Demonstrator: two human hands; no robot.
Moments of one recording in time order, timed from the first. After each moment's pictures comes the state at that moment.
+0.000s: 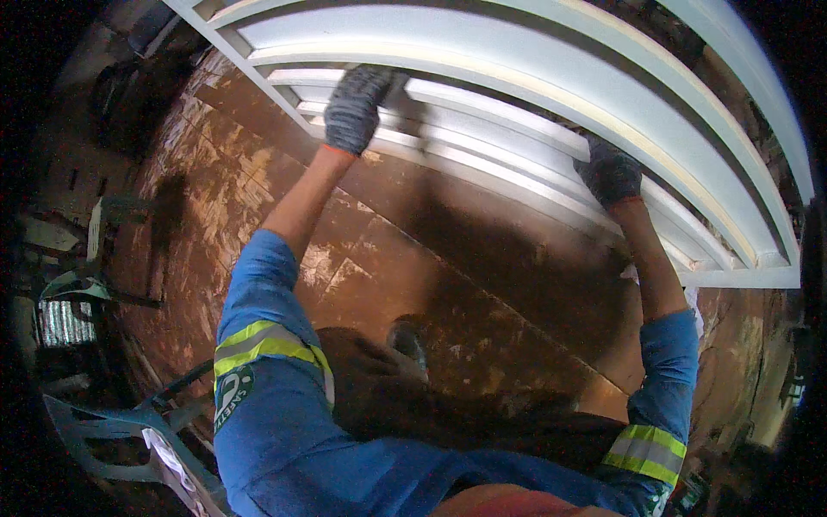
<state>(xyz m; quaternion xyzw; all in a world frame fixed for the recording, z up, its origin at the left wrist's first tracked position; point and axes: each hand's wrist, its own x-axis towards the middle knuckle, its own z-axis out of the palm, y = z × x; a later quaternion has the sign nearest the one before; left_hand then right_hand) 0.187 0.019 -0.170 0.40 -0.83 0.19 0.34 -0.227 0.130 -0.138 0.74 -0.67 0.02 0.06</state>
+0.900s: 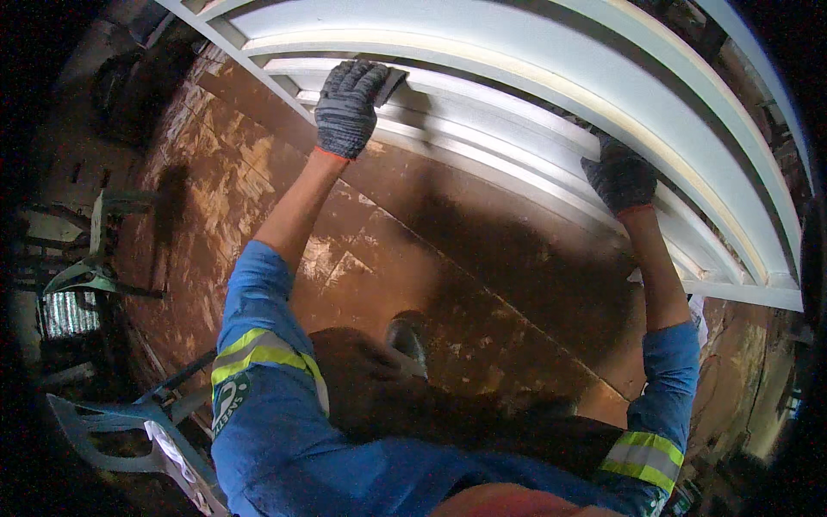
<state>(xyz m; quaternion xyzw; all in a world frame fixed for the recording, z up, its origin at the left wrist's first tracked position) 0.184 0.036 -0.160 0.43 -0.81 0.24 0.32 -0.223 0.126 -0.142 0.73 -0.68 -0.01 0.08</state>
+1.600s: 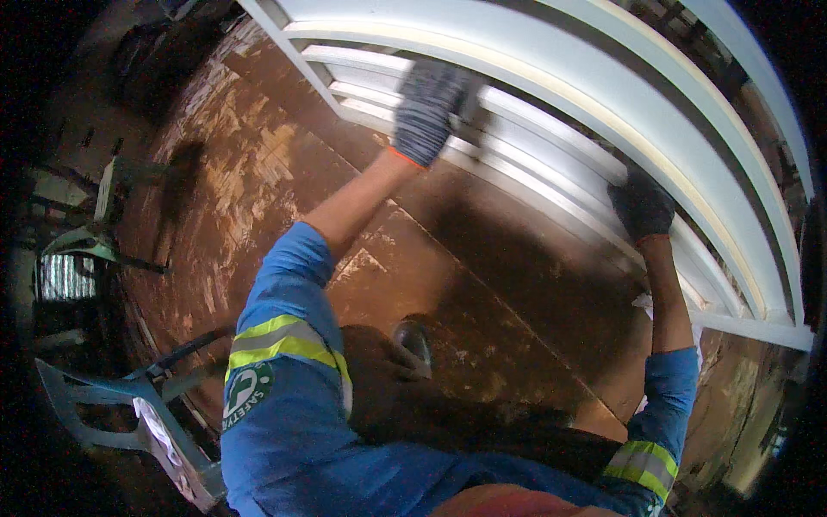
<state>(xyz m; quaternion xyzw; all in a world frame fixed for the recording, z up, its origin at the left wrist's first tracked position) 0.138 0.036 -0.191 0.44 -0.79 0.20 0.37 -0.223 0.129 -0.141 0.73 -0.68 0.01 0.08</state>
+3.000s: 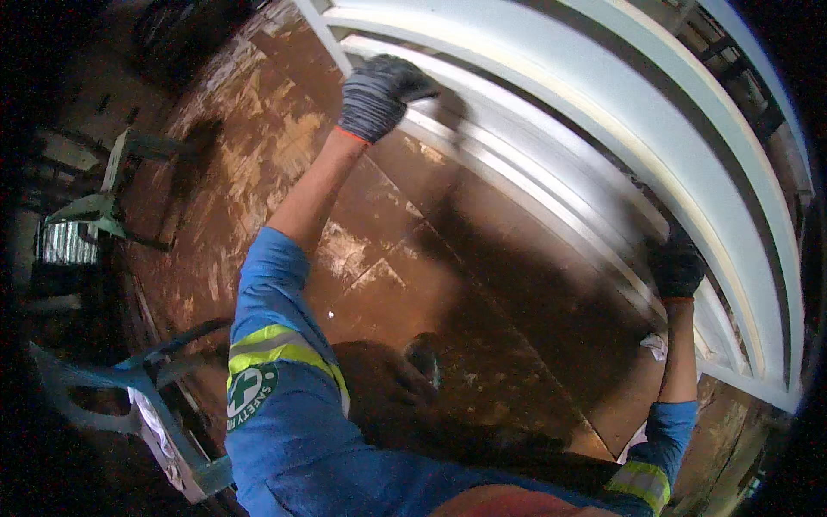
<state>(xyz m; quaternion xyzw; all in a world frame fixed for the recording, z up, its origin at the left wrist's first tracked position) 0.281 0.004 -0.162 0.55 -0.79 0.14 0.24 -0.219 0.130 -0.142 0.72 -0.69 0.00 0.07</state>
